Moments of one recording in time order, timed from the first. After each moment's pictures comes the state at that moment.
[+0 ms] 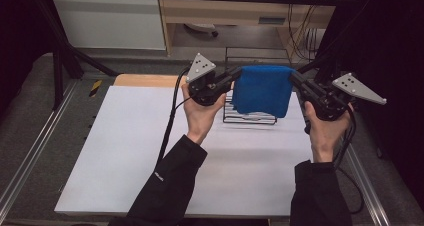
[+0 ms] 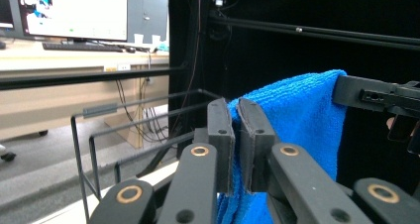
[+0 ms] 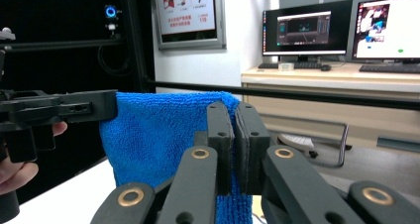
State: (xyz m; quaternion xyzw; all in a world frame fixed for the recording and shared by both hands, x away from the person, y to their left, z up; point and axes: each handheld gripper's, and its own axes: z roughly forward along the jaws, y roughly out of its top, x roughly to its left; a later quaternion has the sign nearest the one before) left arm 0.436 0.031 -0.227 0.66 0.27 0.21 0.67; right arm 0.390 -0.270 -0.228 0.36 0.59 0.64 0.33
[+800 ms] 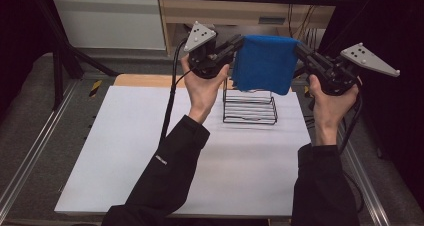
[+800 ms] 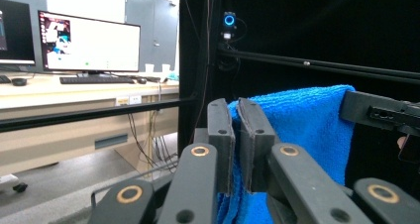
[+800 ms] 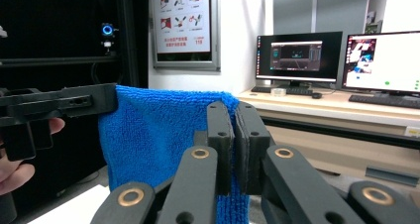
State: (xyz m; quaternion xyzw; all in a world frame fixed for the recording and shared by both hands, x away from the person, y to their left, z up) left arm 0.457 0.028 -0.171 0.62 0.27 0.24 0.69; right arm 0.410 -0.265 -0.174 0.34 0.58 0.65 0.36
